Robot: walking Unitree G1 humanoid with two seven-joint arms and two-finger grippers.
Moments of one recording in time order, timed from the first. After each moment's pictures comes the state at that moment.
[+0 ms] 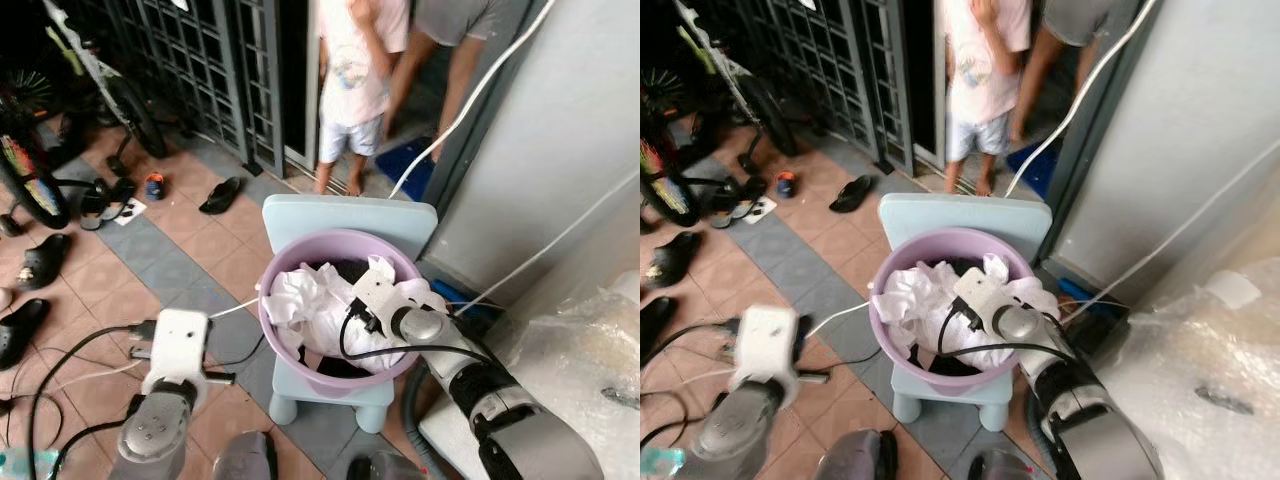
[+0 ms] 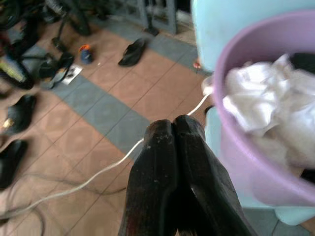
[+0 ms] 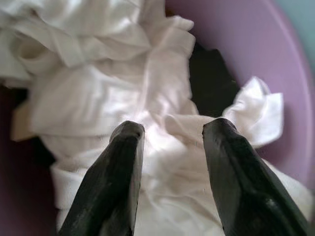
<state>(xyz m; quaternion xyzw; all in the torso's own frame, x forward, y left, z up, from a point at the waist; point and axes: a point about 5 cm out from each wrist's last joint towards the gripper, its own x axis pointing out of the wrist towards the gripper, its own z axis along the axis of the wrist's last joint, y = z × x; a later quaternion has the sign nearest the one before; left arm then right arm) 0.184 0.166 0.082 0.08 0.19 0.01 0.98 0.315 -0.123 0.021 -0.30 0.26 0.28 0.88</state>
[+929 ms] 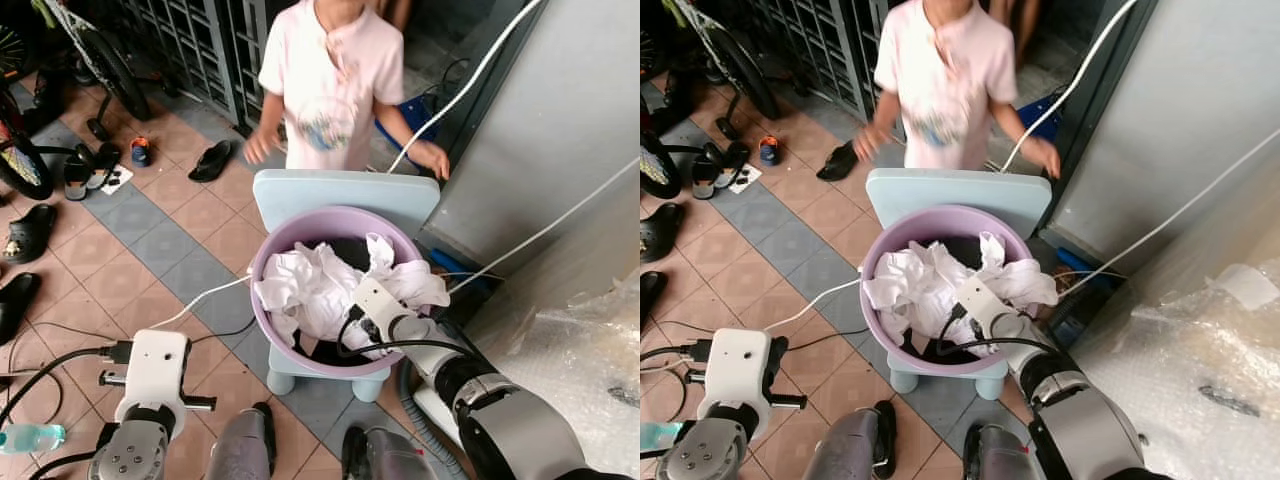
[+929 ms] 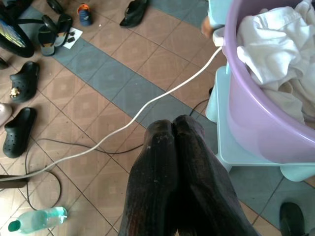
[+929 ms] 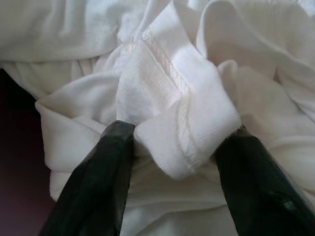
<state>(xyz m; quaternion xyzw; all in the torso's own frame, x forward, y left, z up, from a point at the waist) 0.158 0.175 0.090 0.10 0.22 0.02 0.97 0.308 -0.120 0.001 -0.31 0.33 0.21 0.87</state>
